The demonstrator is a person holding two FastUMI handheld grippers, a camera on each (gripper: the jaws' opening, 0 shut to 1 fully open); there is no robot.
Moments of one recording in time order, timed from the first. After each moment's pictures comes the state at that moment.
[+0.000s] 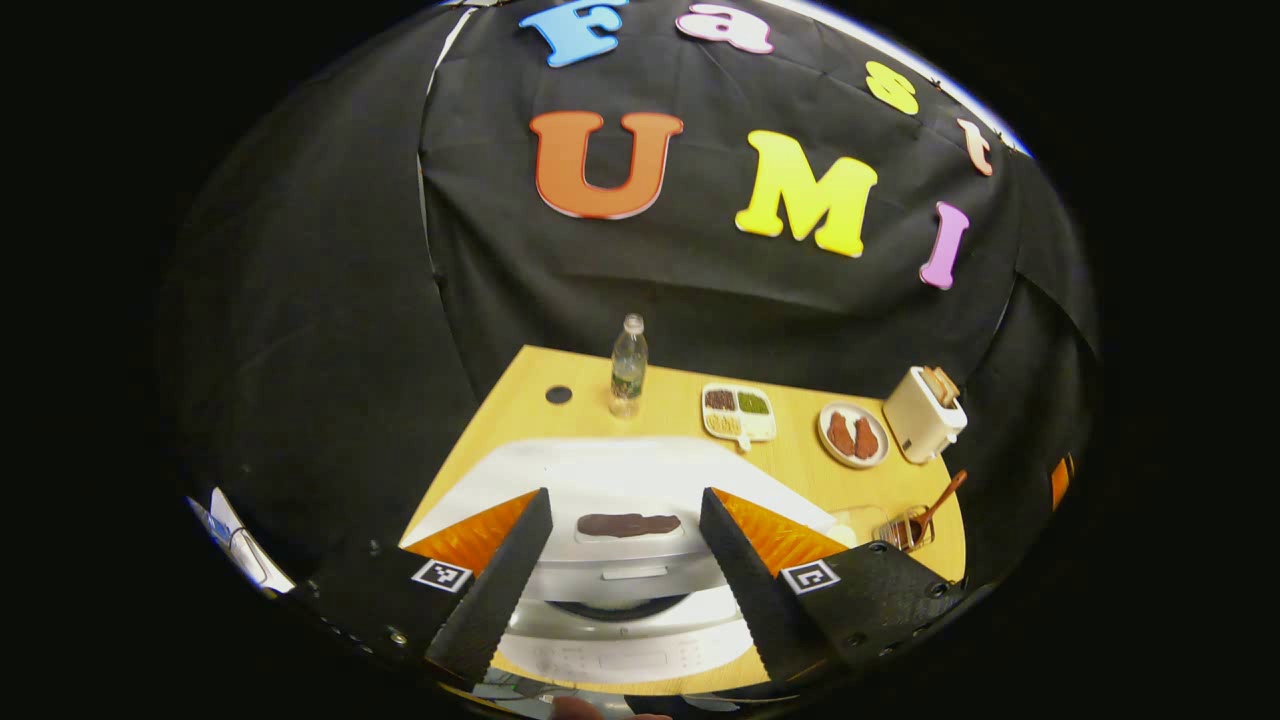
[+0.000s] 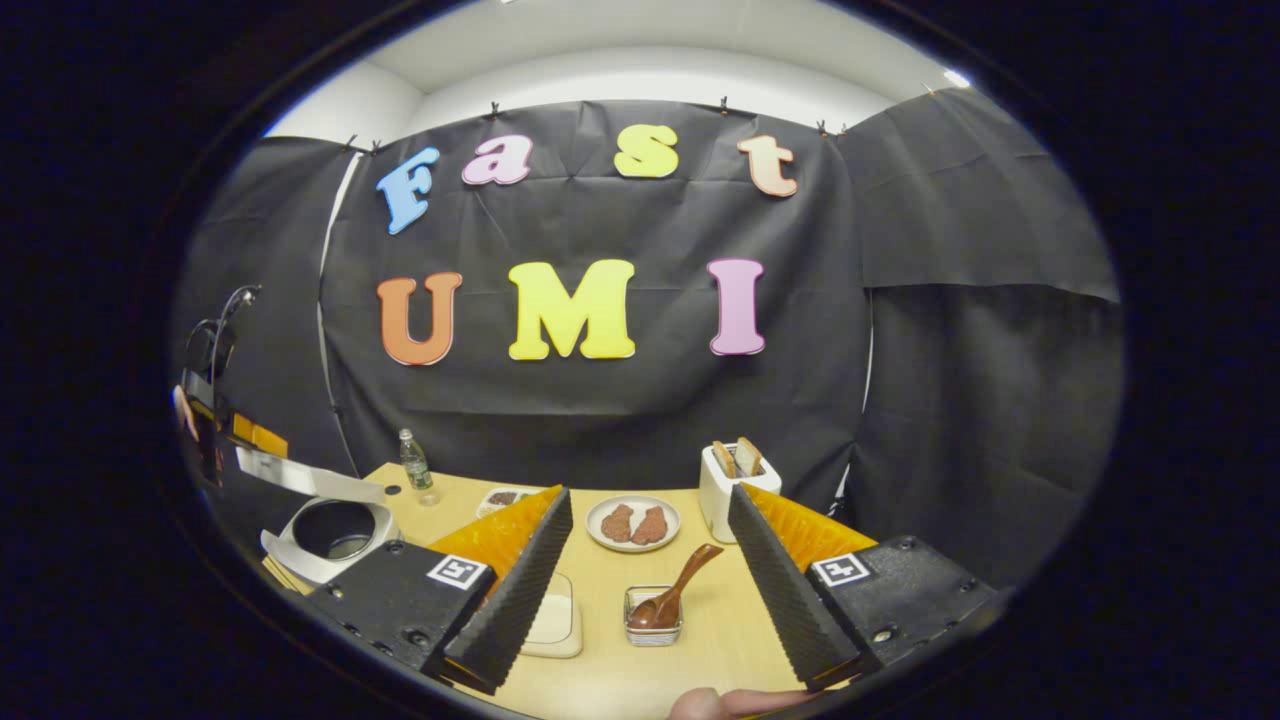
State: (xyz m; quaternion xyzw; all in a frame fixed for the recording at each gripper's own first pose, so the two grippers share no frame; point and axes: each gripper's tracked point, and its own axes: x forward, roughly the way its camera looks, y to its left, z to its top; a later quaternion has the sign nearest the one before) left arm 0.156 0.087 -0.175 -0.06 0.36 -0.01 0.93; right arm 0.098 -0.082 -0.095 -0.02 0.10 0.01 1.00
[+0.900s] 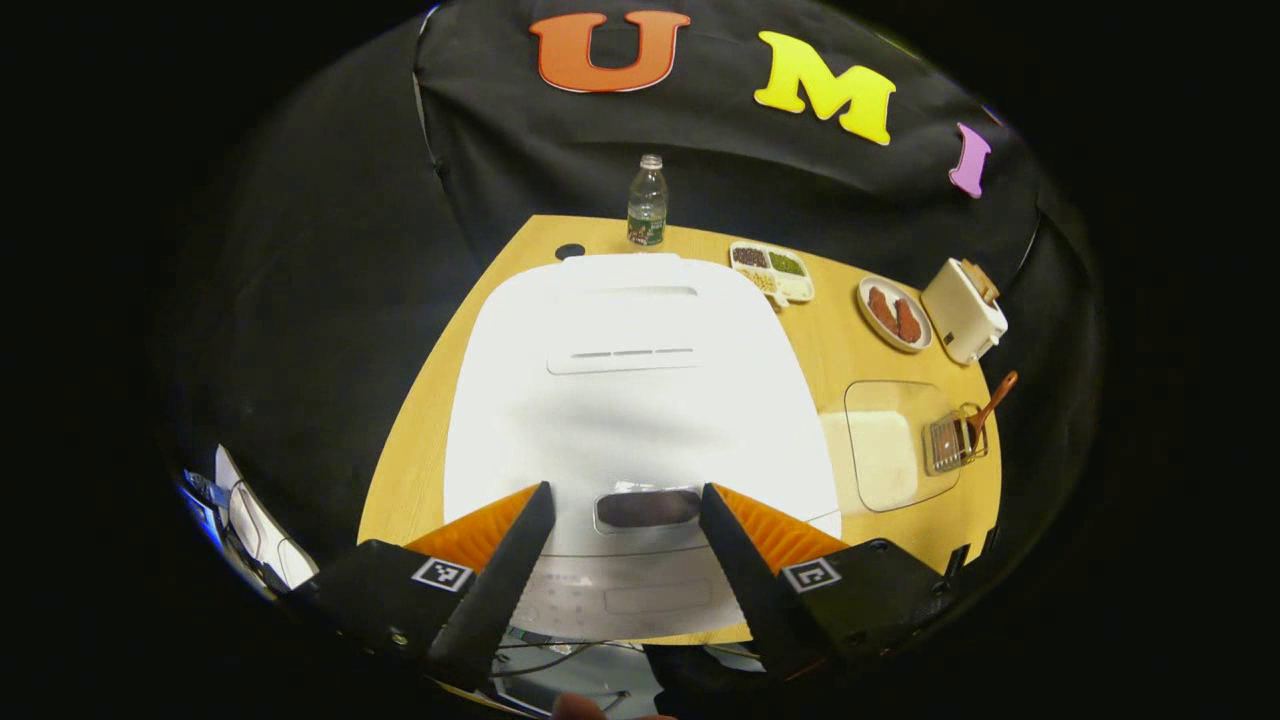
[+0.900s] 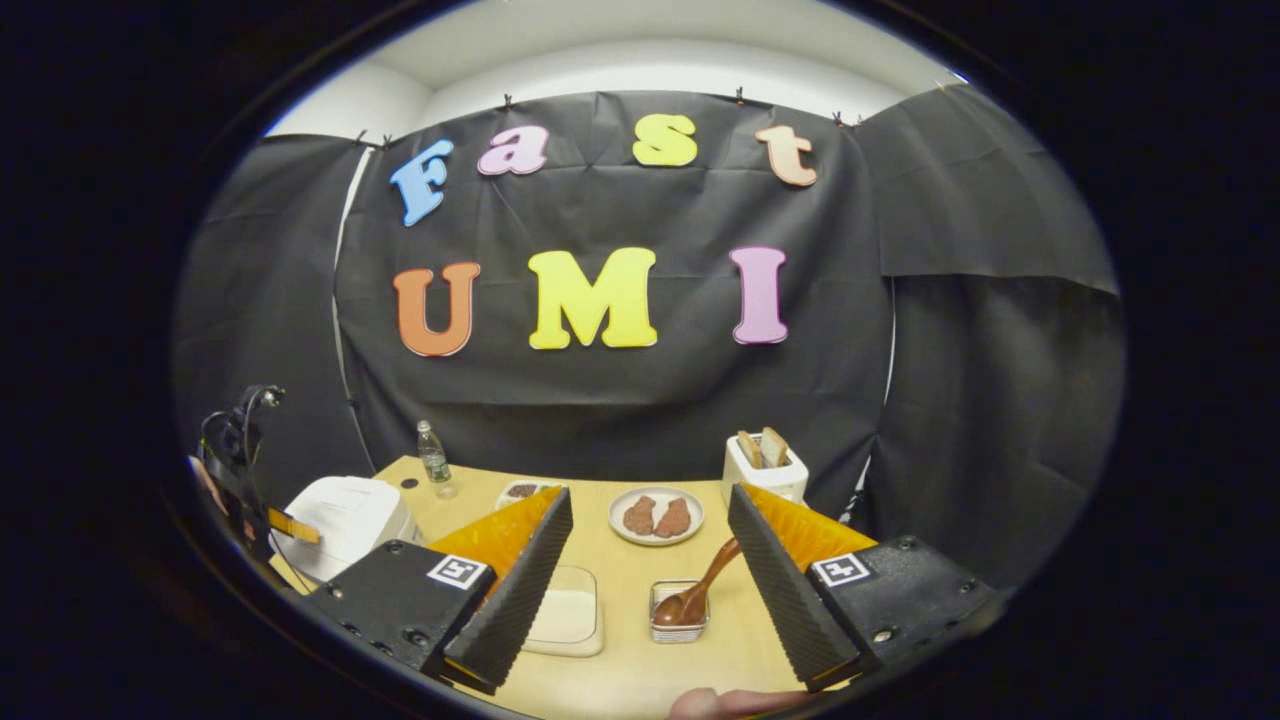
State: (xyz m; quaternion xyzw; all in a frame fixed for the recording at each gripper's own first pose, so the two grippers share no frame) left arm 0.098 0.083 -0.274 -0.04 0.49 0.01 0.87; right arm 0.106 -0.059 -0.113 -0.01 0.11 0.02 0.99
